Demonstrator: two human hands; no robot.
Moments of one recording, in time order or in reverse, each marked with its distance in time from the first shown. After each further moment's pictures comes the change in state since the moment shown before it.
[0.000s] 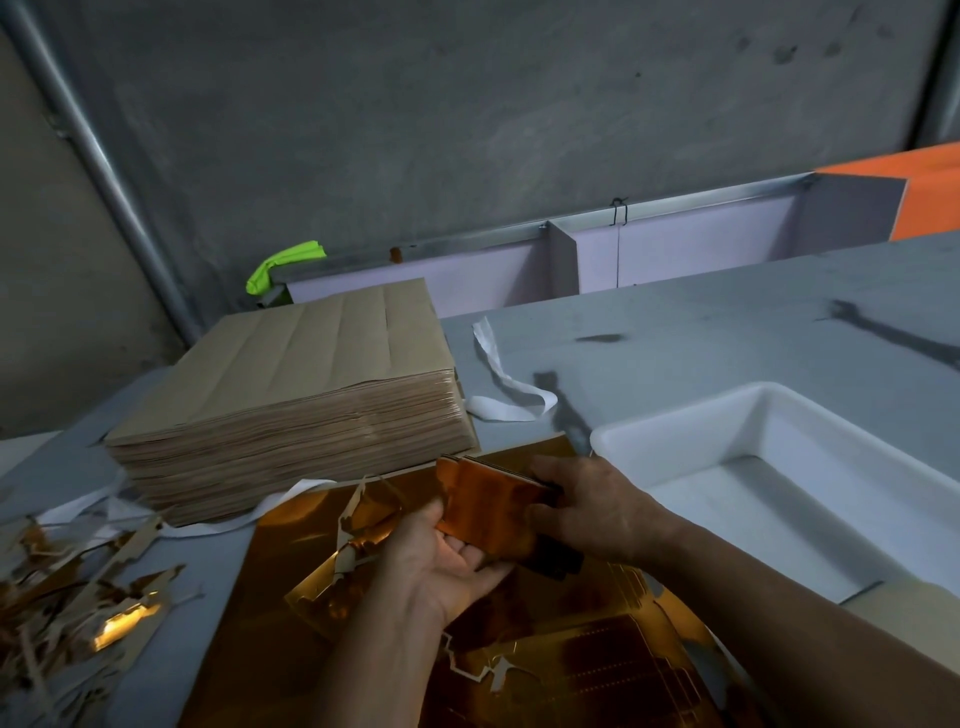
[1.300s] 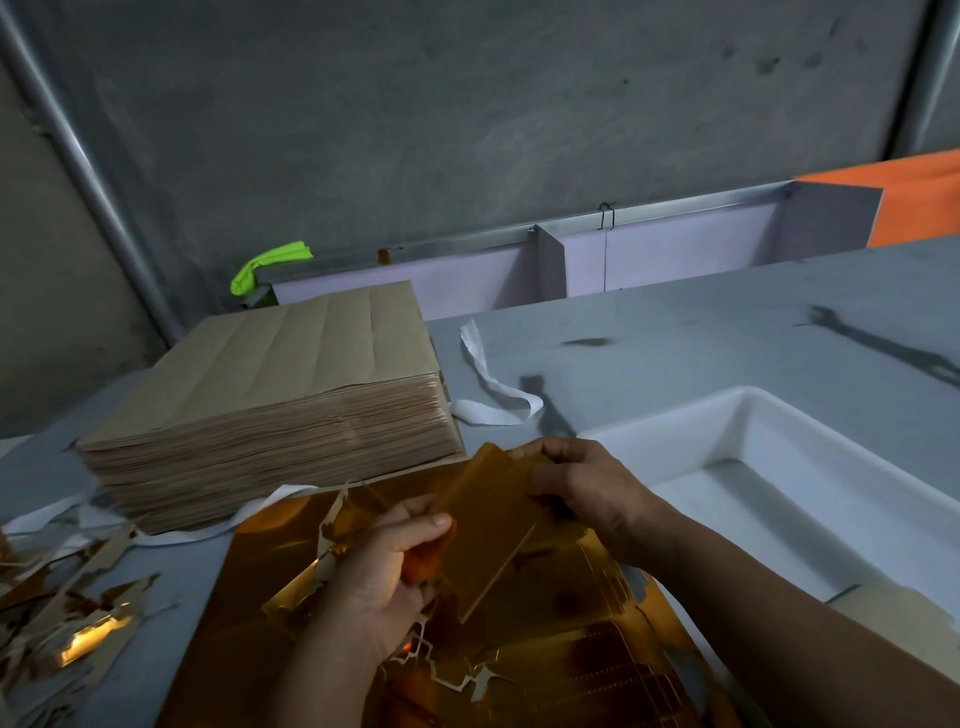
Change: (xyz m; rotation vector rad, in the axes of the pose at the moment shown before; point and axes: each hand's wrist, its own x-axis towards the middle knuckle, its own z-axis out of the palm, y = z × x) left_hand 0.003 0.010 -0.033 0.384 -0.133 0.298; right_hand 0.003 0.001 -0.010 0.743 0.101 0.322
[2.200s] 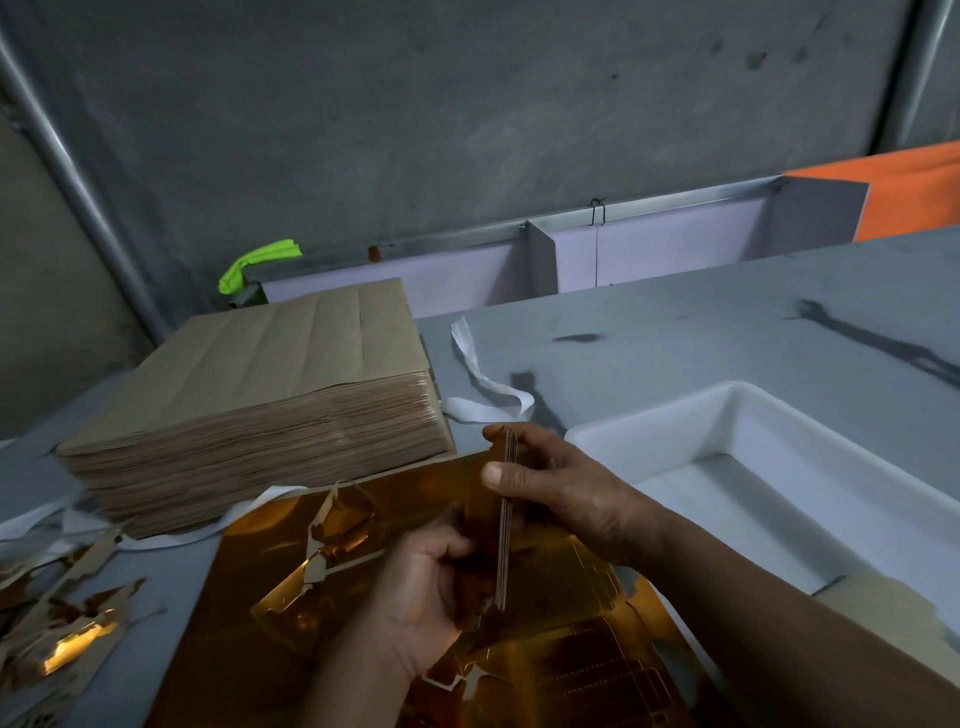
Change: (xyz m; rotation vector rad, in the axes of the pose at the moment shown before) left_hand -0.012 -0.015 0.031 -0.097 -0.352 -0.091; right_hand -0.005 0.005 0.002 0.107 -0.203 -0.128
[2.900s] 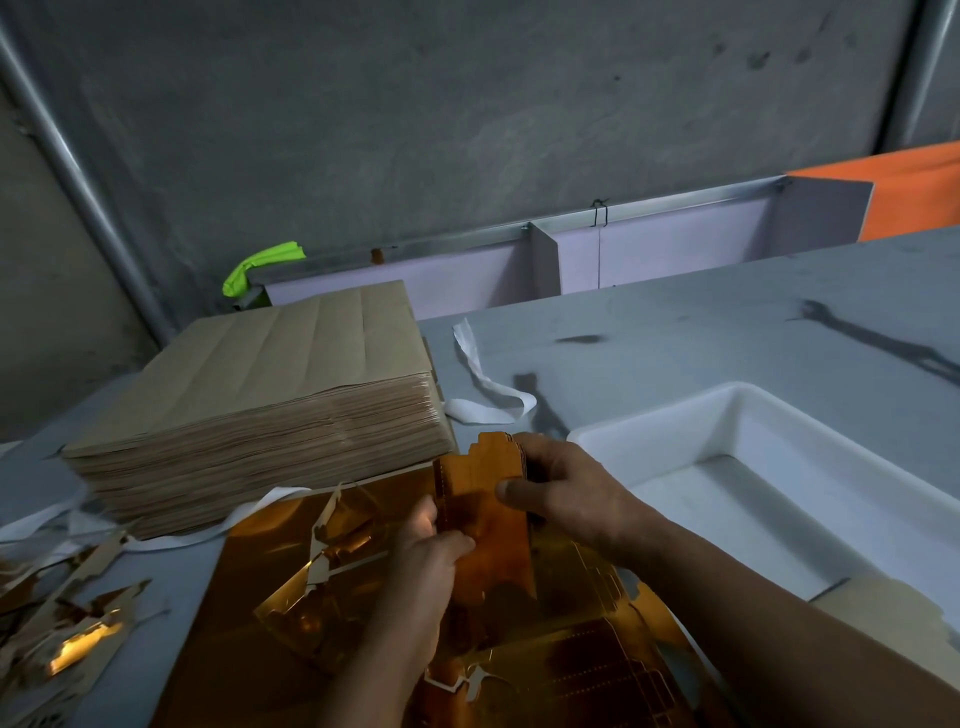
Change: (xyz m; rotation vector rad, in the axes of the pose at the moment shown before) left_hand 0.007 -0.004 0.002 0.544 0.397 0.169; right_hand 0.000 -0.003 0.003 -0.267 0.091 -0.021
